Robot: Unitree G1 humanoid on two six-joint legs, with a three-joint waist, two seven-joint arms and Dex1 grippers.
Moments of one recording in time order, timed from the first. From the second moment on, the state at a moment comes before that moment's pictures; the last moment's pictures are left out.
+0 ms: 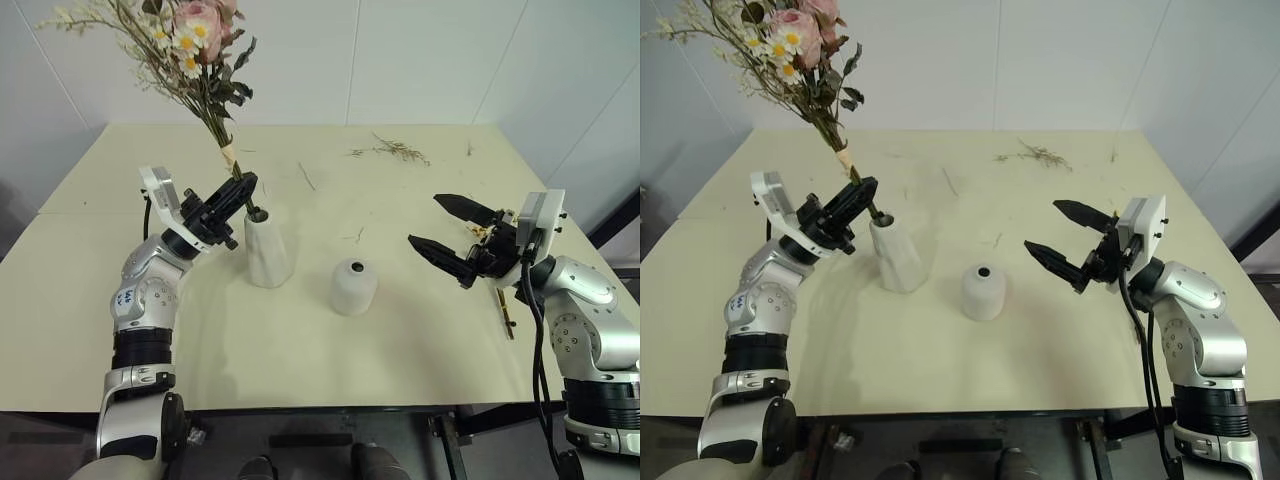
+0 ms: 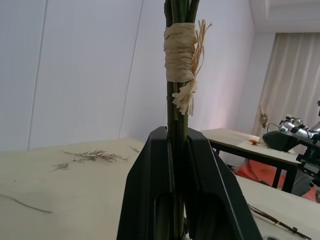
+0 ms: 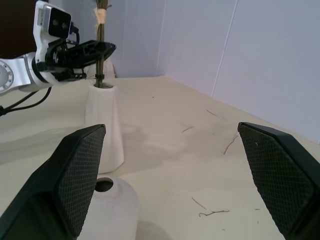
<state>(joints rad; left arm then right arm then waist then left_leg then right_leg) -0.74 0.37 0.31 0.36 -0.66 0.18 -0.93 -0.47 -0.58 -0.23 -0.11 0.59 0.24 0.97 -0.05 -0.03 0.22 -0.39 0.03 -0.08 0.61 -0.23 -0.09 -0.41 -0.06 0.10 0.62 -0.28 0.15</state>
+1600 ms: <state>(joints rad) -0.54 0.85 0.27 -0.01 -0.75 0.39 -1.29 -0.54 -1.09 -0.20 0.12 0.45 0.67 0.91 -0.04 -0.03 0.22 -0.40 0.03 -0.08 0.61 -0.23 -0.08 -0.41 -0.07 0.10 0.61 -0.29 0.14</state>
